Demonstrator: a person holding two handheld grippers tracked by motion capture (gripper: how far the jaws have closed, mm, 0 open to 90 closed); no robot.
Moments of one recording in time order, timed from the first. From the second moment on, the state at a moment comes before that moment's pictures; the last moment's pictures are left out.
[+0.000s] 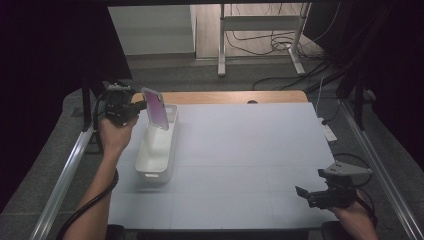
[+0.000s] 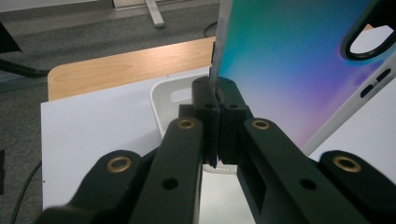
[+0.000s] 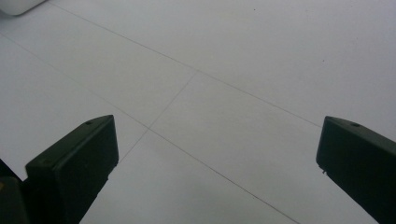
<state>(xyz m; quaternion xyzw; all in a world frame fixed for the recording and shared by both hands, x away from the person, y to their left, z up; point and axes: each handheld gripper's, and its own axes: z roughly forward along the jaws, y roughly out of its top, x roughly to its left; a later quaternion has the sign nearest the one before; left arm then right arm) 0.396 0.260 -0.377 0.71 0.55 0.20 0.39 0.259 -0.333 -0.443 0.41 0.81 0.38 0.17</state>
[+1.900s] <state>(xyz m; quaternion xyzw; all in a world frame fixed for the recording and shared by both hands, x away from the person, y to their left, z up) 0.464 0.250 -0.428 0.68 0.60 0.21 0.35 0.258 -0.332 -0.443 0.41 0.82 0.37 0.17</state>
